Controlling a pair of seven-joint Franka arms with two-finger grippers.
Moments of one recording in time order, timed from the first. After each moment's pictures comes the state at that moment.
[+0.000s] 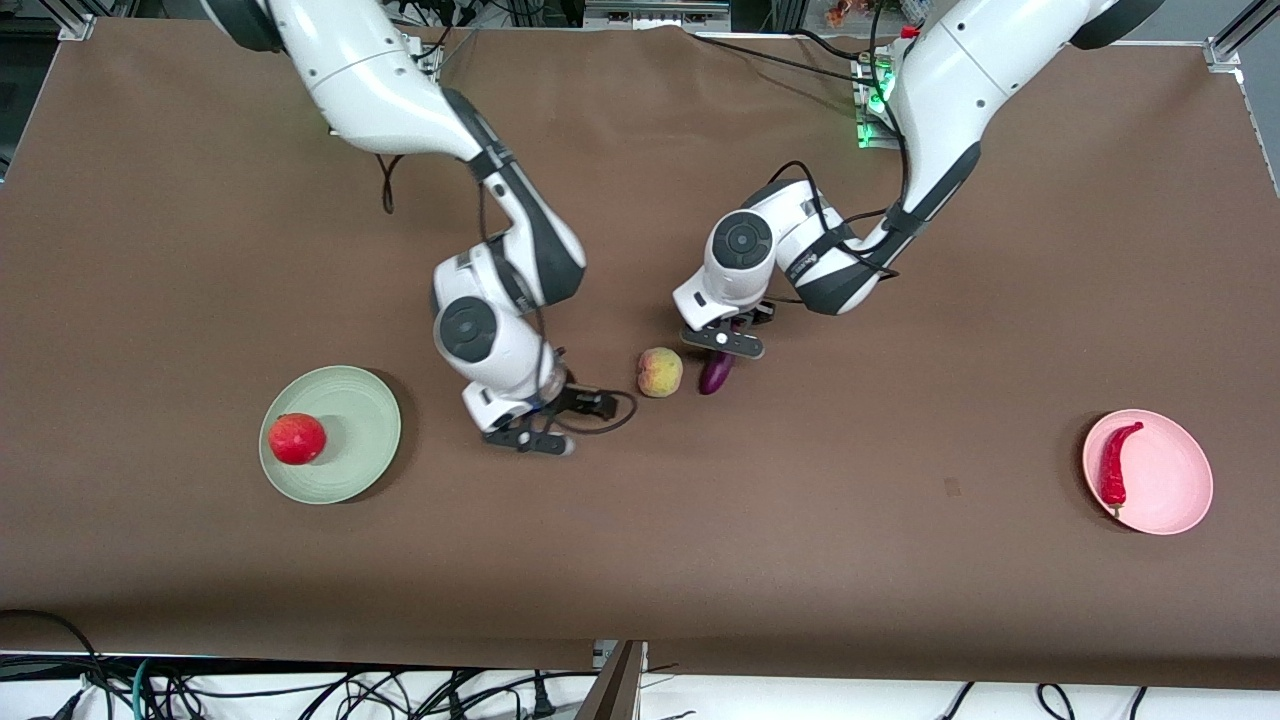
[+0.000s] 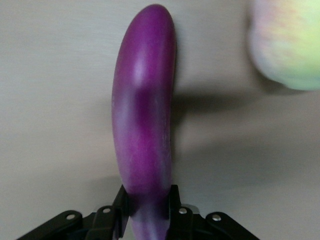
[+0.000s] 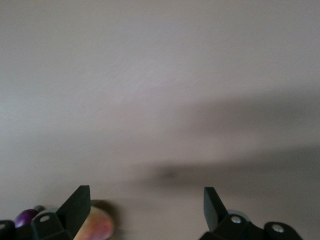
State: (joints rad) left arm -0.06 0.67 -0.64 -1.87 0.46 2.17 -0.73; right arm 0.62 0.83 -0.04 -1.37 0.28 2.36 0.62
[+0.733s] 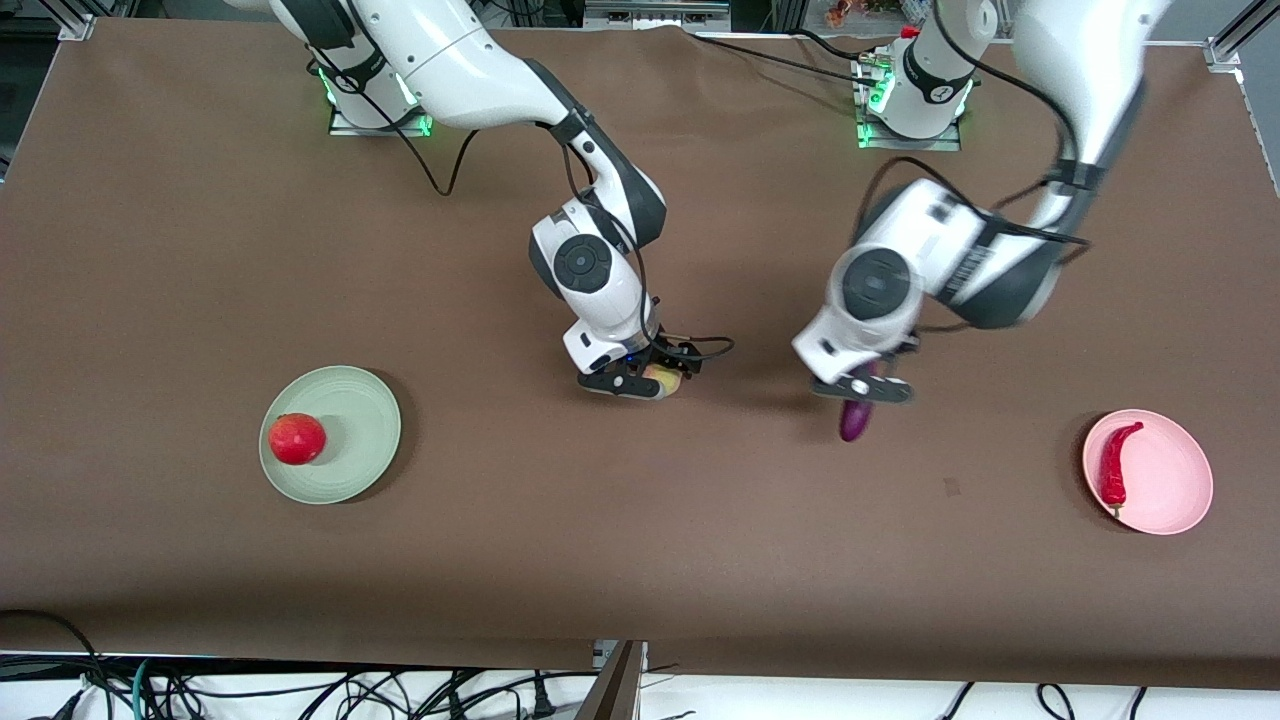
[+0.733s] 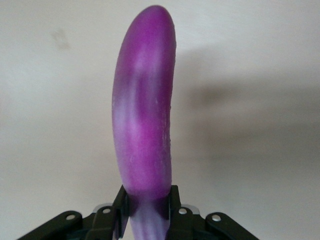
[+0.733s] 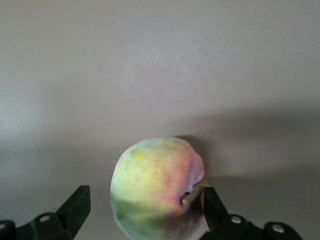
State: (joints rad) left arm 0.19 0.52 -0.62 -1.68 0.46 1.81 -0.41; right arm 0.79 0.89 -0.04 -1.37 0.28 2.50 0.79
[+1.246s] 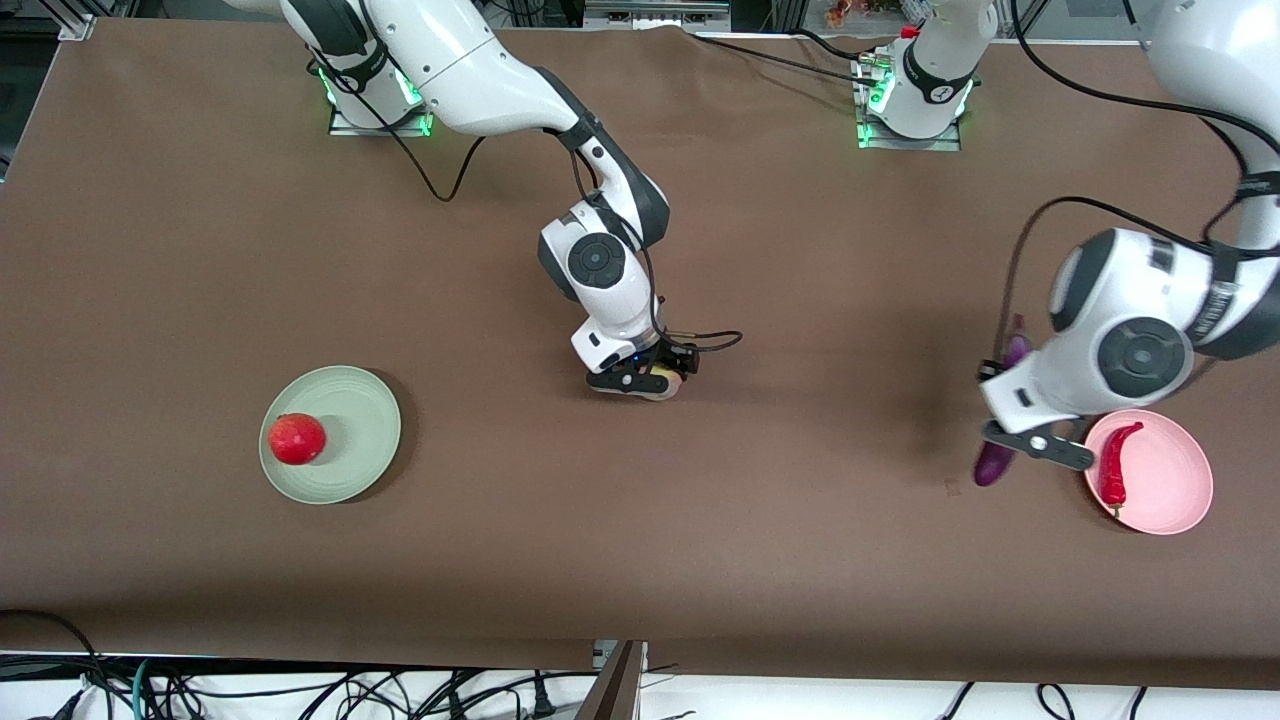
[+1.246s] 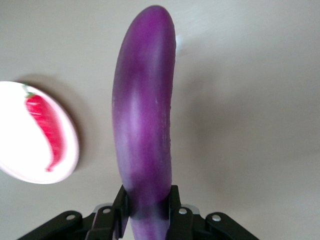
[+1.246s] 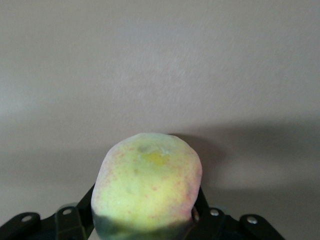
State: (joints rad) left arm 0.40 0.56 -0.52 -1.57 0.56 1.81 0.15; right arm 0.80 0.91 -0.06 -1.37 0.22 2.53 0.78
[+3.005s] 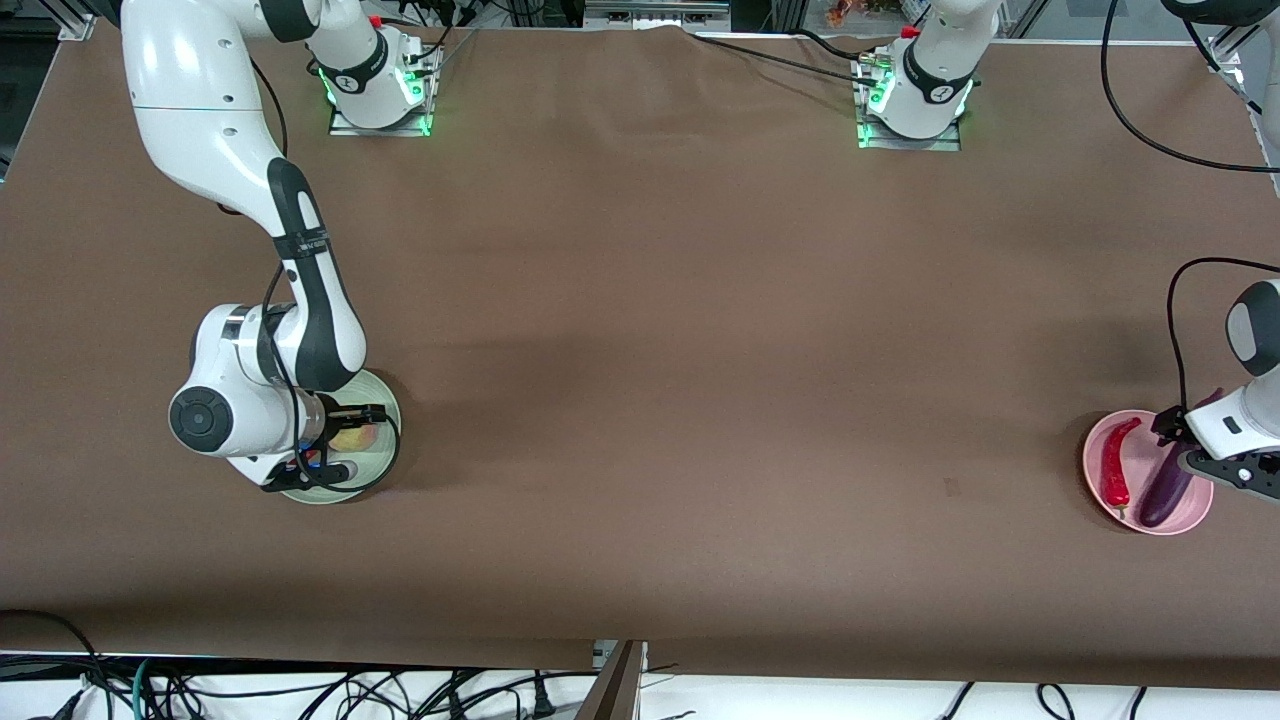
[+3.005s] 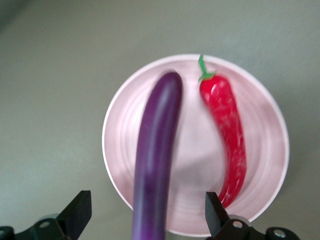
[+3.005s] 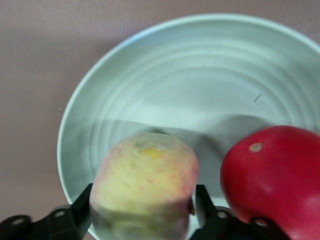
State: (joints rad) left arm 0.70 0.76 -0.44 -1.48 0.67 2.28 0.46; right arm 0.30 0.77 -0.25 -1.49 0.22 2.04 -0.16
